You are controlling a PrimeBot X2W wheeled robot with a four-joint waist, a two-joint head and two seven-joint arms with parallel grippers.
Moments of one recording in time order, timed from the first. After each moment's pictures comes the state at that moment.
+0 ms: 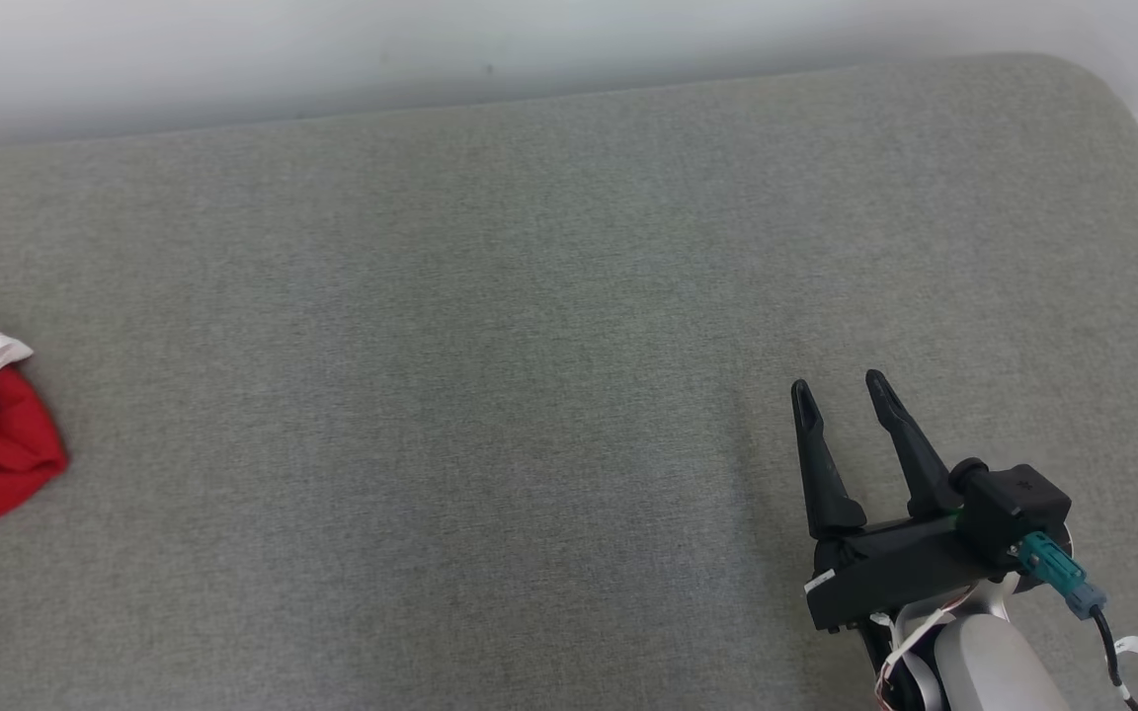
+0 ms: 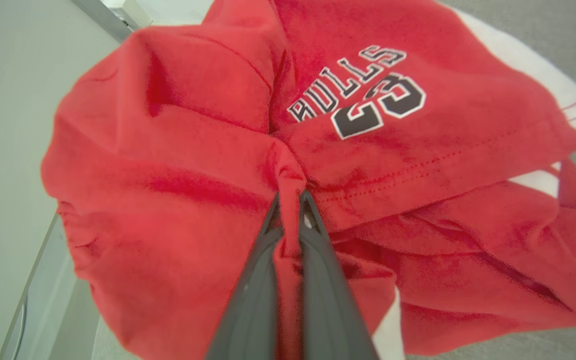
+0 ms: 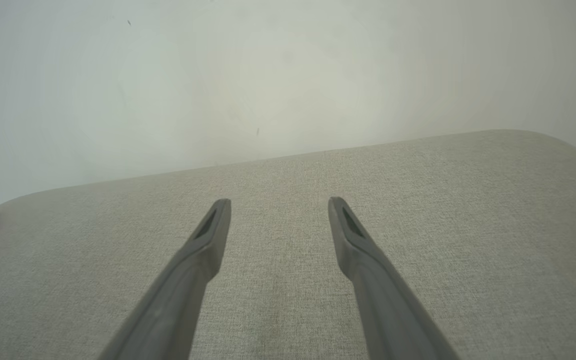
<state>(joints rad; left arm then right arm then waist) -0.75 0.63 -0.01 0.99 -0.41 0.01 0.36 -0.25 -0.05 0.13 0.21 0.23 0.13 -0.19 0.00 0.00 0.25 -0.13</state>
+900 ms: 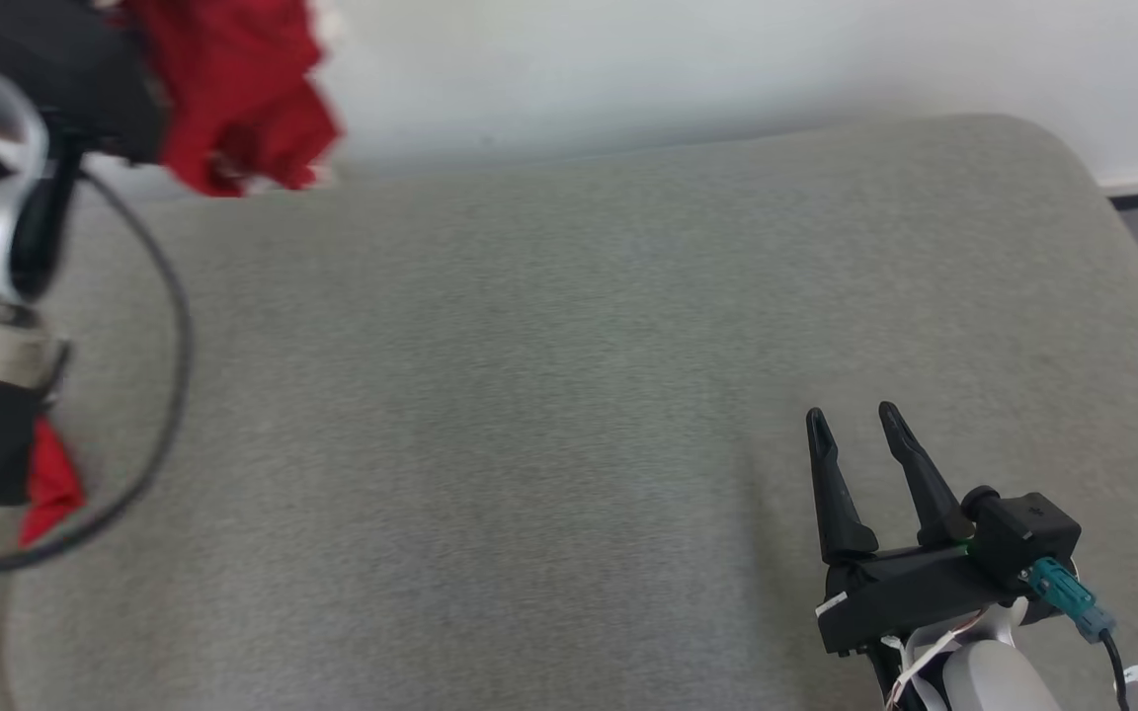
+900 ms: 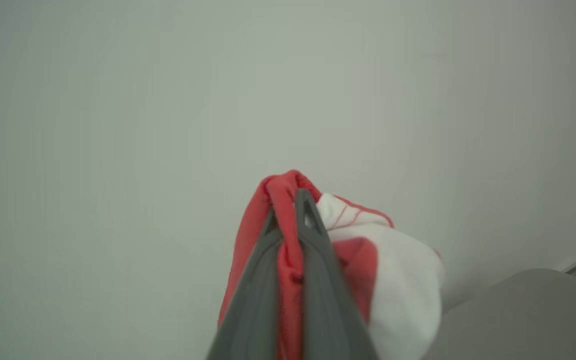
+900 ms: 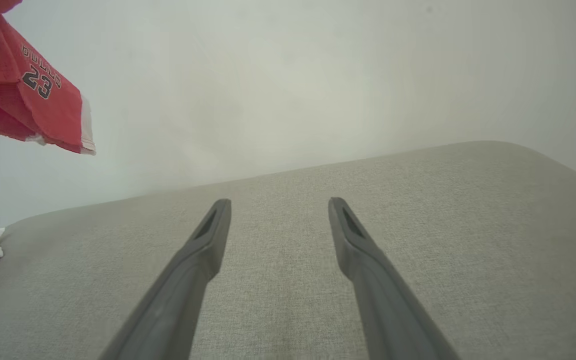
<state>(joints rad) -1.06 0.41 -0.25 0.30 -0.44 -0.12 0.21 -0.21 -0.05 0.11 0.23 0.25 0.13 -0.19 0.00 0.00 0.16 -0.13</state>
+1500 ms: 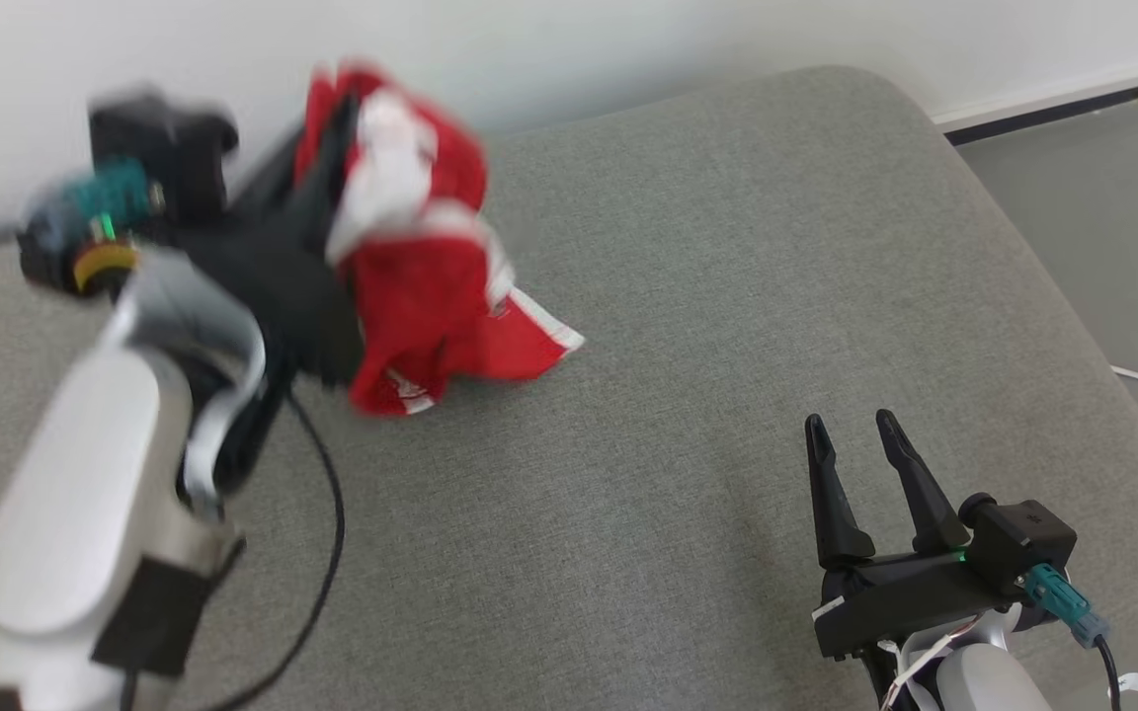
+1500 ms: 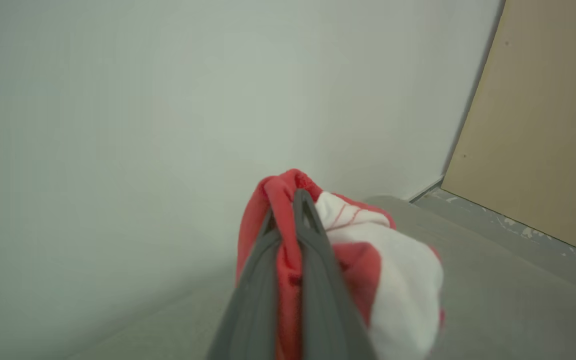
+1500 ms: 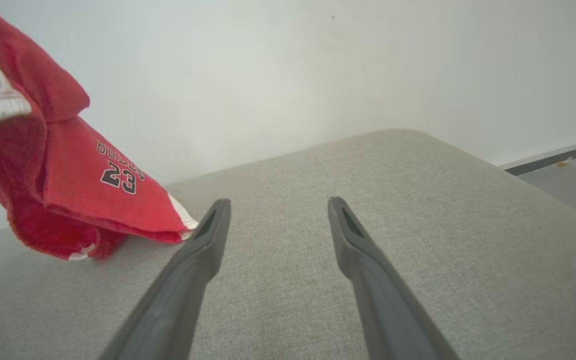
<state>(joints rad) -0.81 0.30 -0.34 0.16 -0.51 -0.08 0.28 -0.21 -0.05 0.11 0.27 0.28 0.13 -0.23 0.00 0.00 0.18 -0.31</state>
